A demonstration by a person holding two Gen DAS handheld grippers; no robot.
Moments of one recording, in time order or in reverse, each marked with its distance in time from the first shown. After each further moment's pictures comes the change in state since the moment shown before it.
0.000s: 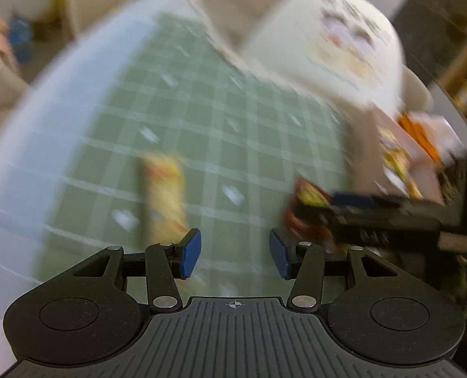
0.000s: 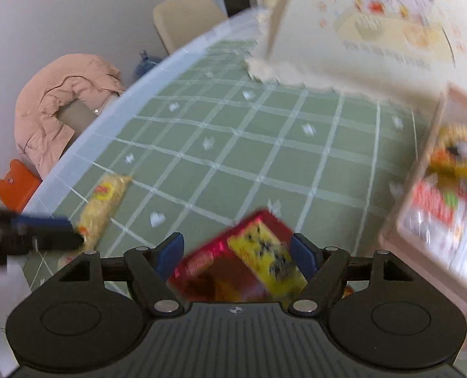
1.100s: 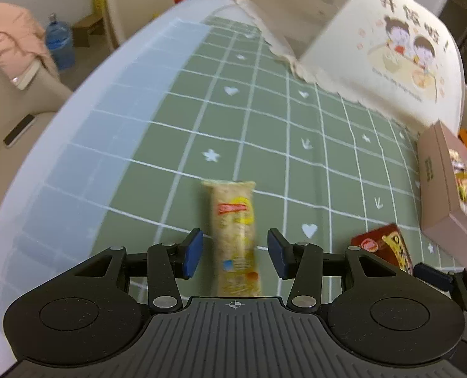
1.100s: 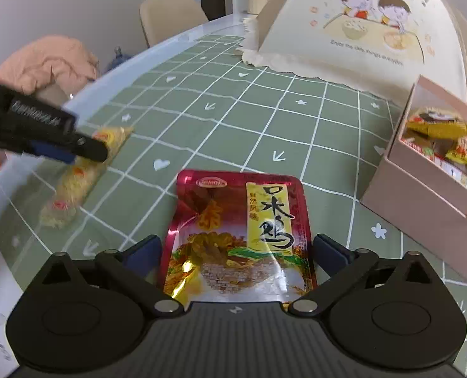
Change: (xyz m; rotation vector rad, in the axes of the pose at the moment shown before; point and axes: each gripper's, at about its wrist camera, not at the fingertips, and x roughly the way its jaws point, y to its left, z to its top) left arm 0.028 0.027 0.026 -0.029 -0.048 0.231; right arm 0.009 0.051 -0.053 -0.102 -0.061 -0.218
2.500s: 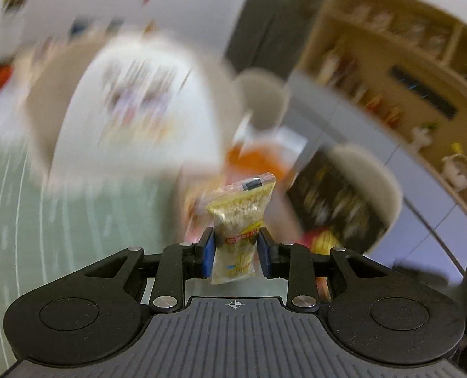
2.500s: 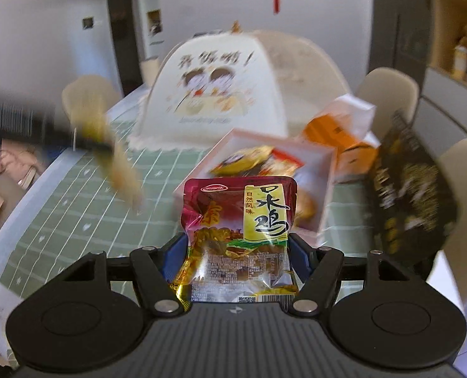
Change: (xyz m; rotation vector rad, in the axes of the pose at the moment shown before) left arm -0.132 -0.184 0.043 0.458 -0.209 -0.567; right arm -0.197 -0.128 -0.034 0.270 -0.208 -0.226
